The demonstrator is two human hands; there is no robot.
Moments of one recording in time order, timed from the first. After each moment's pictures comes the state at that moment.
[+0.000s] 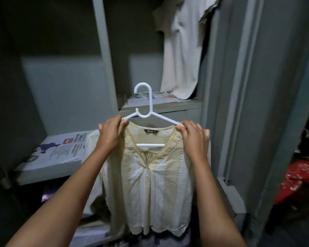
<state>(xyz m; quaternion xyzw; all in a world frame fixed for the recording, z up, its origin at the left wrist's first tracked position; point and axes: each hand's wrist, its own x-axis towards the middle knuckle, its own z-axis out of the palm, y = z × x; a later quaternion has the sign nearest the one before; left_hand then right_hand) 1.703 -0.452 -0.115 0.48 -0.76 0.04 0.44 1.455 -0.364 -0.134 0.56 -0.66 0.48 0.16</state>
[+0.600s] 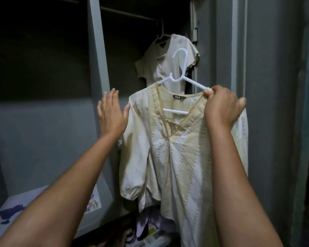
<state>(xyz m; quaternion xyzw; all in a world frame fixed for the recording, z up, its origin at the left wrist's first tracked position) 1.696 -0.515 0.050 0.39 -0.72 0.13 0.55 1.472 -0.342 0.074 0.26 -0.73 0.50 0.38</state>
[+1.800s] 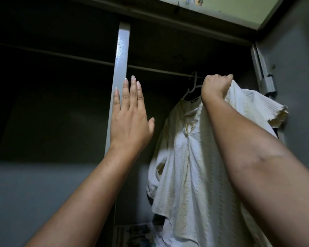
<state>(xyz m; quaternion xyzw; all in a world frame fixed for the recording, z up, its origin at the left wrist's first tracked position) 1.651 -0.638 0.221 0.47 -0.50 0.53 0.50 1.428 -0.652 0.367 0.30 -0.73 0.31 0.53</state>
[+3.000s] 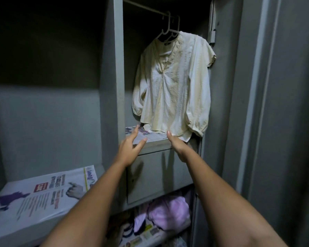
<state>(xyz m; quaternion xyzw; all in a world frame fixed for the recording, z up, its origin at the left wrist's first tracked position) 1.709 -0.522 -0.054 0.30 -0.79 -0.21 0.49 1.514 -0.478 -0.039 0.49 -0.64 0.53 -0.27</state>
